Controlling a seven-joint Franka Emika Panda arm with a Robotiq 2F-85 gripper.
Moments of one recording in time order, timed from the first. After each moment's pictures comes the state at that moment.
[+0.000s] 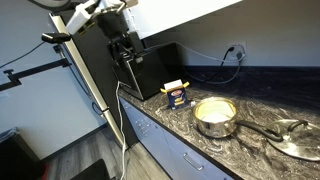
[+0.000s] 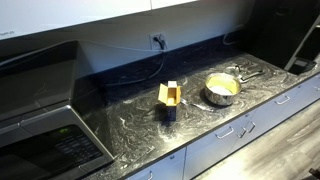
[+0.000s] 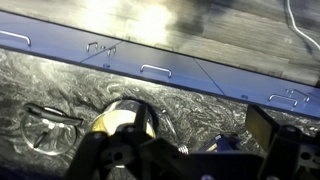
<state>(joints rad) 0.08 -0.41 0.05 -2.35 0.01 1.97 -0.10</state>
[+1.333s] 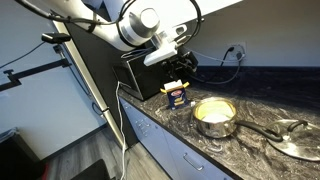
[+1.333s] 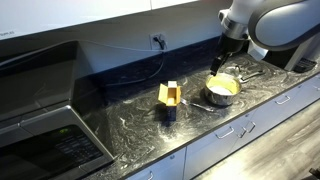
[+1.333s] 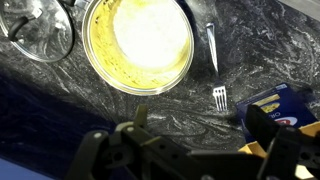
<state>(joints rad) 0.07 0.20 0.05 -2.07 -0.23 2.51 -0.10</state>
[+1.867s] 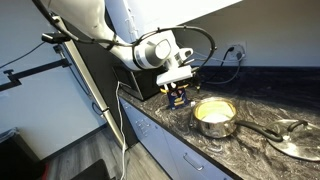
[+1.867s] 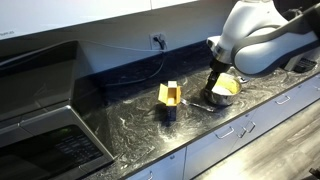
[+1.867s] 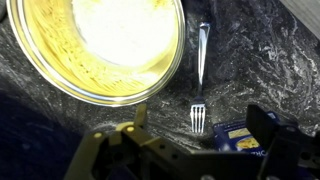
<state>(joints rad) 0.02 0.38 0.10 -2.06 -0.13 2.69 -0.39</state>
